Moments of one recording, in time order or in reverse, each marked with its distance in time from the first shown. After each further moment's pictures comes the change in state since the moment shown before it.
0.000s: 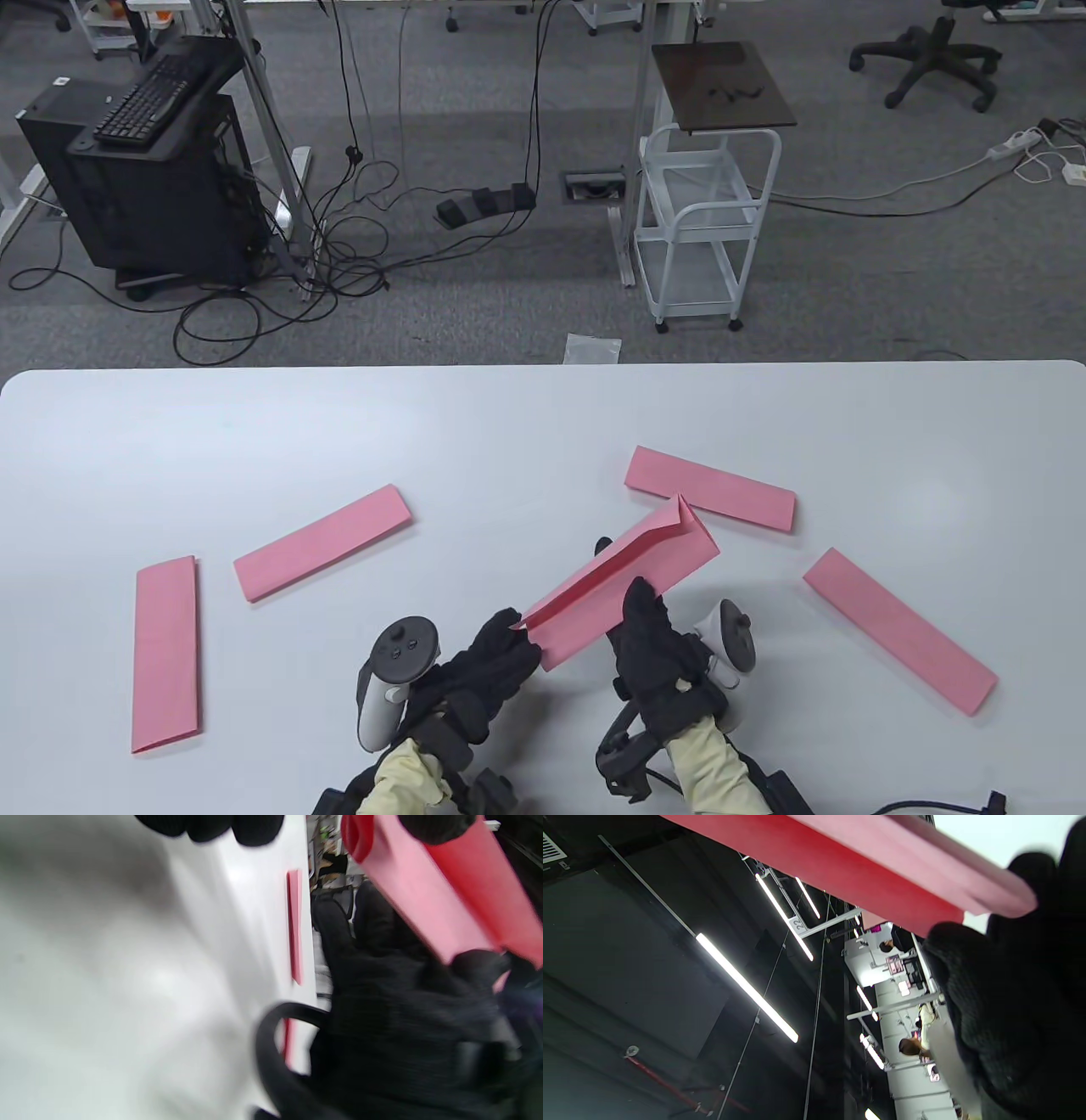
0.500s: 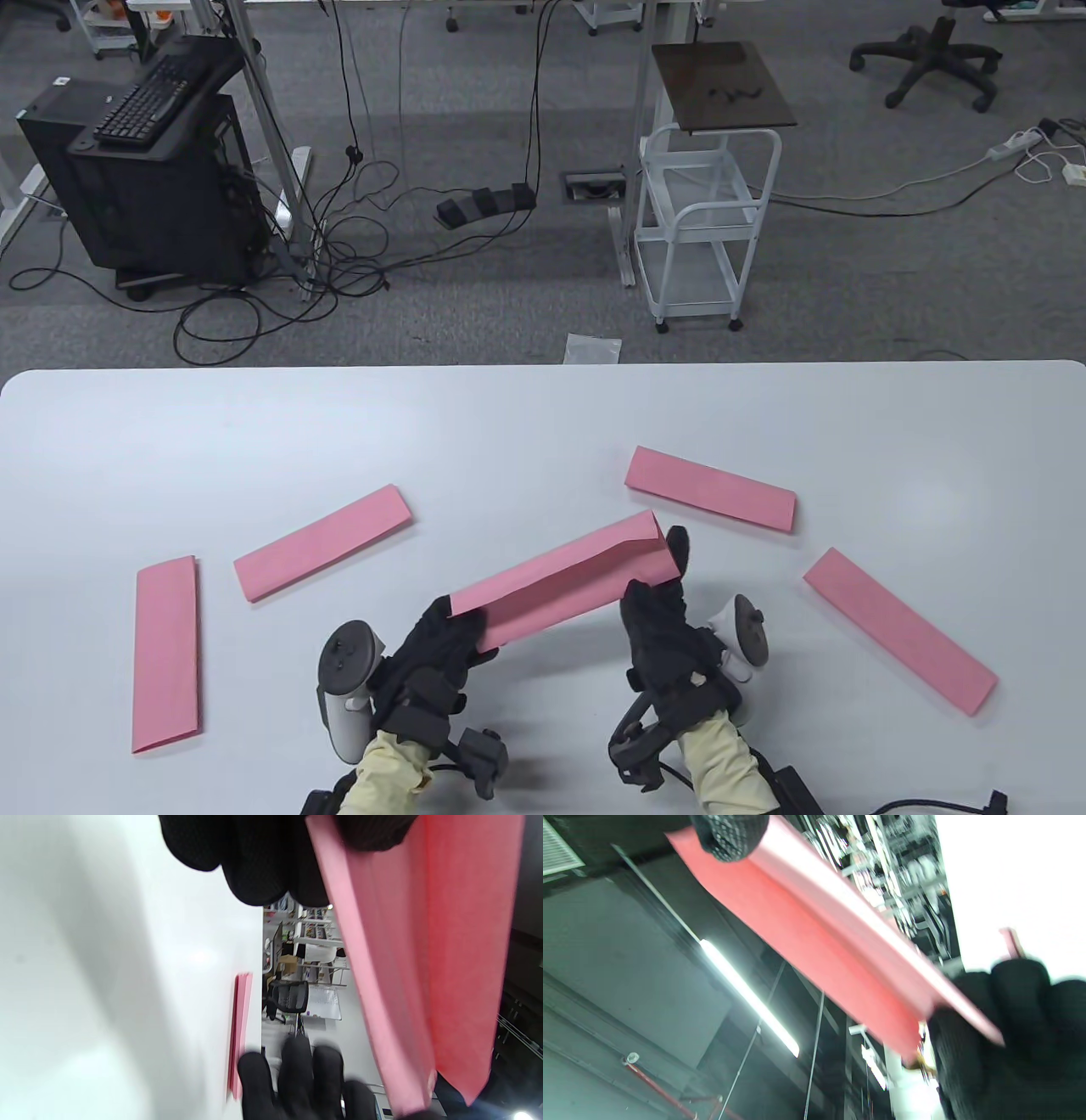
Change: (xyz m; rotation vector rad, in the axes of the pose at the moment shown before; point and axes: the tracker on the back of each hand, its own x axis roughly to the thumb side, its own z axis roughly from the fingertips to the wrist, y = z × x) left_hand 0.021 0.044 0.027 0.444 -0.191 -0.025; right_hand 0.023 -0.028 0.002 -0.131 -0.077 0.110
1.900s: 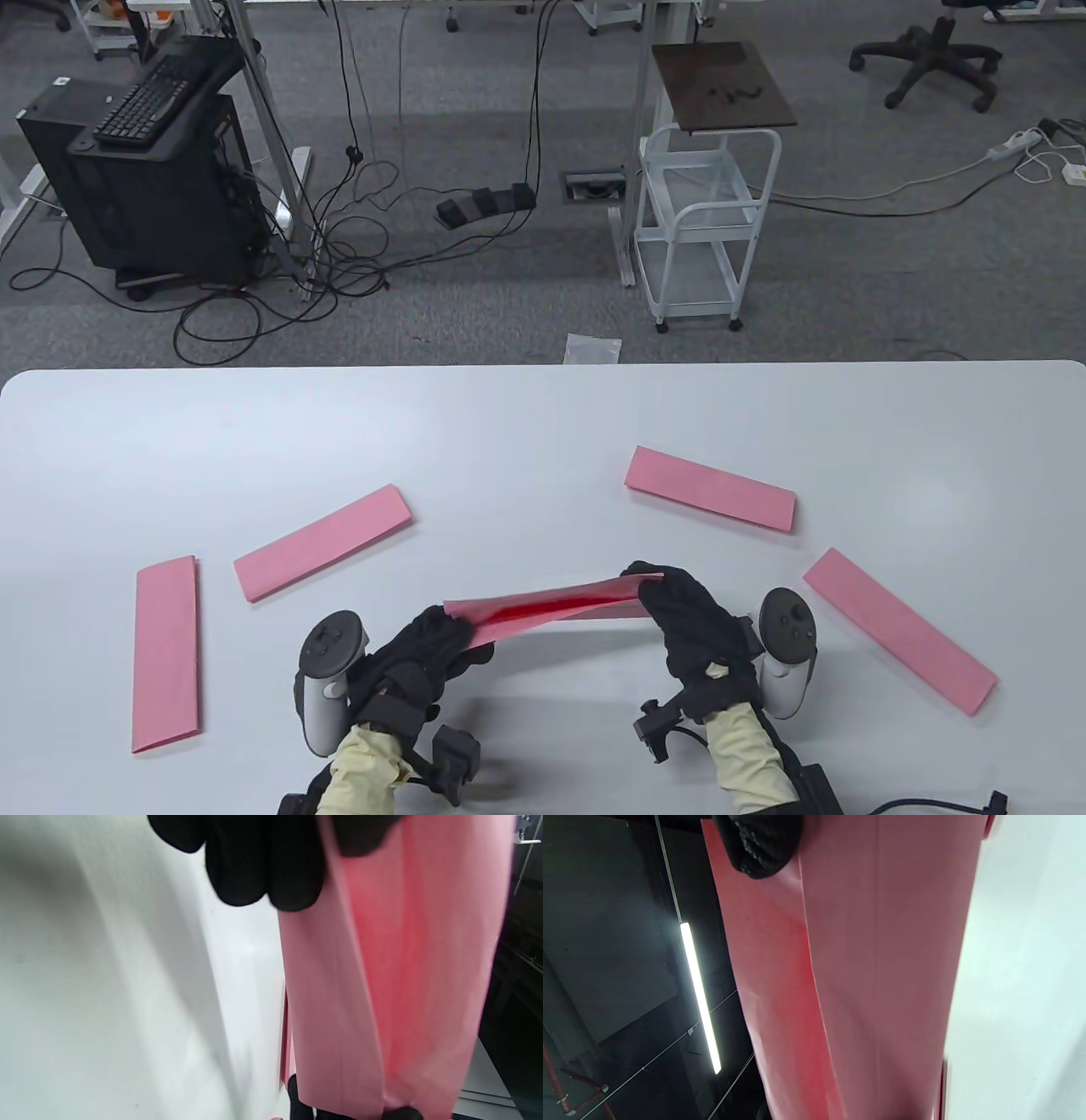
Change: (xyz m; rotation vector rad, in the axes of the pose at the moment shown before) left_hand -0.005 0.007 0.002 -0.082 0.231 -0.001; right_hand 0.011 -0.025 0.002 -0.138 0.004 0.363
